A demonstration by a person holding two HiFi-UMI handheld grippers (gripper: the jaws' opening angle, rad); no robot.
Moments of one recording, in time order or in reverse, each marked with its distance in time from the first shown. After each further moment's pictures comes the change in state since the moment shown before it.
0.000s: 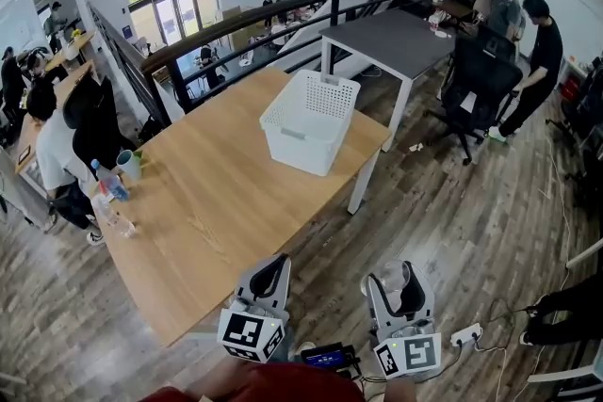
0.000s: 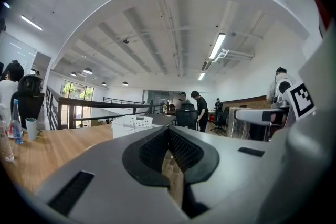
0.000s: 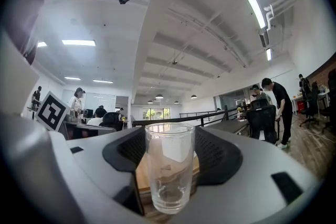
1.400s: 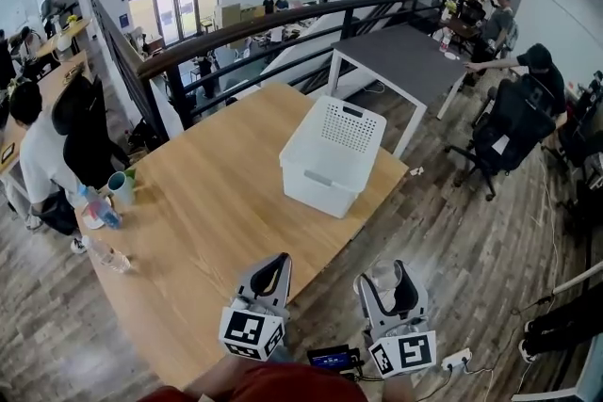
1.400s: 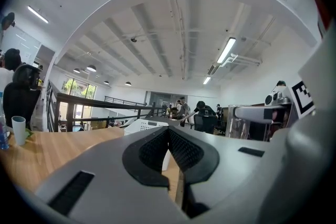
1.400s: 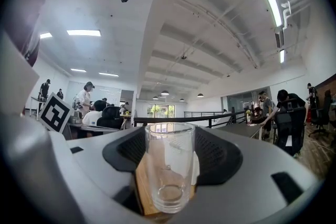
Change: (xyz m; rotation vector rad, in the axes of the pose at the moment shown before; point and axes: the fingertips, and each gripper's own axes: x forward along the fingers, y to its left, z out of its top) left arm 0.085 0.134 0.014 -0.056 -0.031 0.010; right arm 0.165 0.038 0.007 -0.079 0.033 0.062
